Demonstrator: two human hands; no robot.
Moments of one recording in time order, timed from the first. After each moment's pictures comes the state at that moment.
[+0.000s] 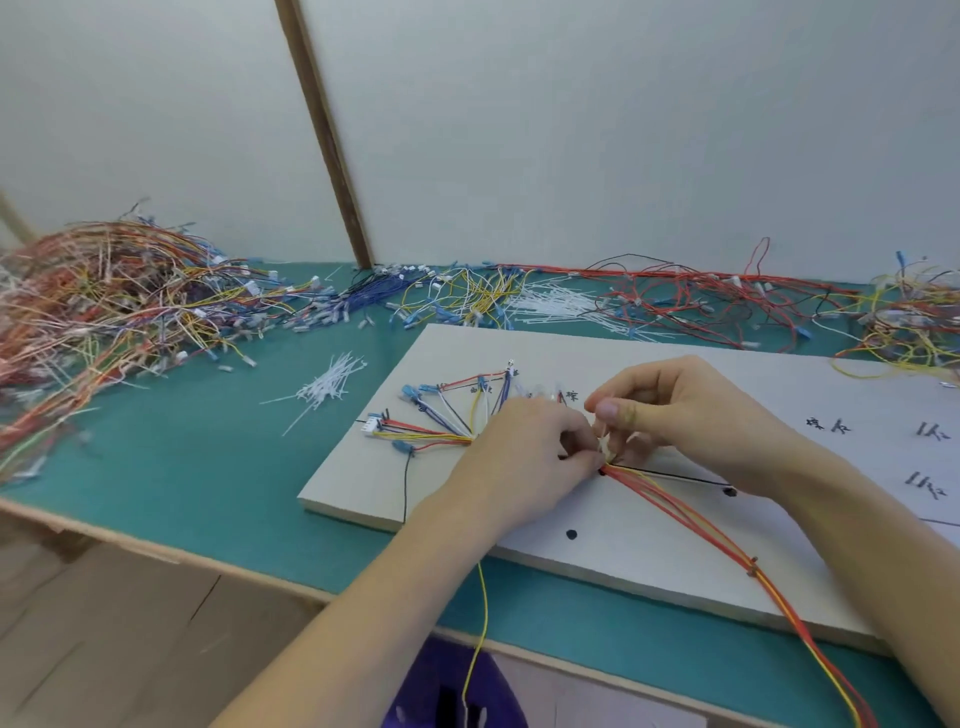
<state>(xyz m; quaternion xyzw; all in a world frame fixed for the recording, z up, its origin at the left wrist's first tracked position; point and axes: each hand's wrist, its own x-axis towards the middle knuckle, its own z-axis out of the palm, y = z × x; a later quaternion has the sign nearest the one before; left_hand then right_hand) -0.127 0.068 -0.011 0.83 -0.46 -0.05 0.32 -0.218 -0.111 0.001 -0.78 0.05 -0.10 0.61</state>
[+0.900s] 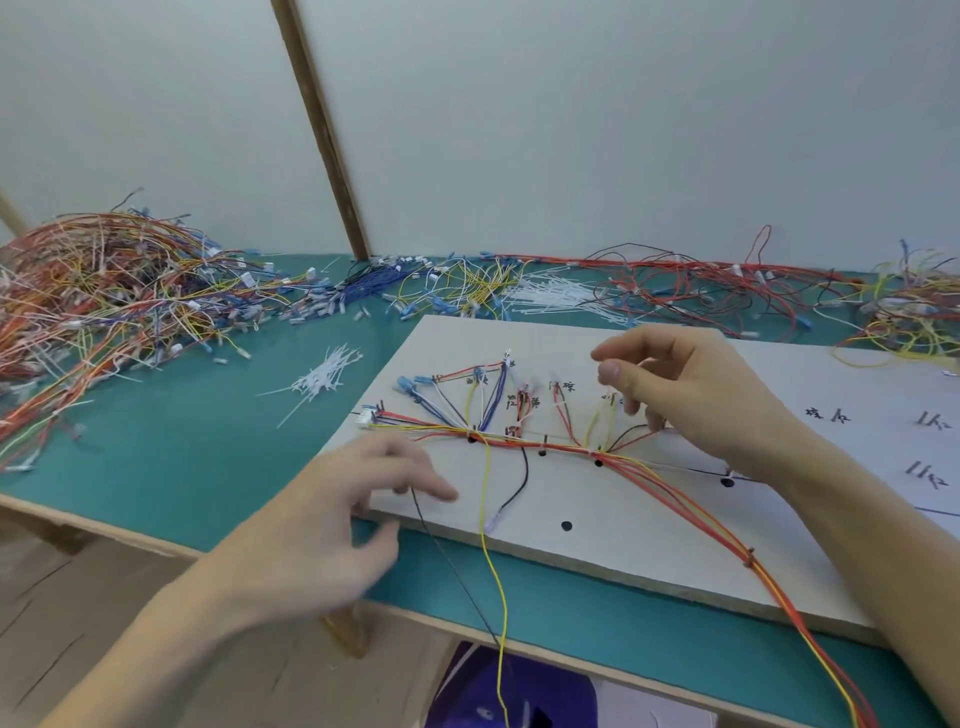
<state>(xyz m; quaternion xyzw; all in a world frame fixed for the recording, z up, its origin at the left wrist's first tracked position) -0.119 0.220 0.000 0.80 -0.51 -0.05 0.32 -0.221 -0.108 0.009 -0.83 0.08 -0.21 0.52</state>
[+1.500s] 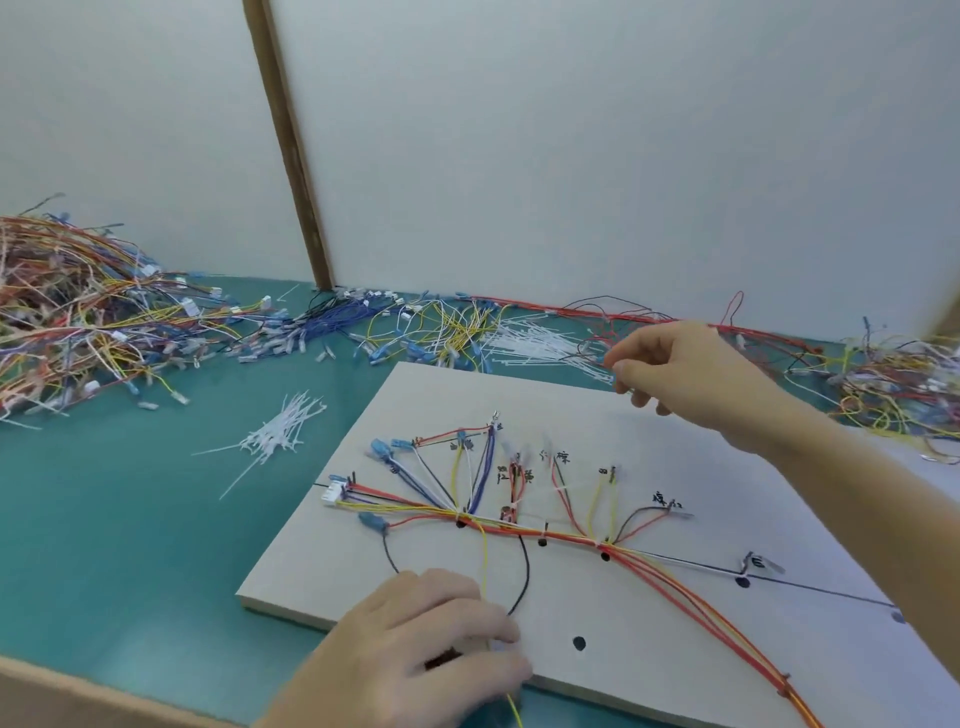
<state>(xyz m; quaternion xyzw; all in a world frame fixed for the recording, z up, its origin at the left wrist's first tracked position) -0.121 0.180 -0.045 0.66 -0.67 0.21 0.26 -0.152 -0.160 0.047 -0.88 0.20 -0.17 0.39</state>
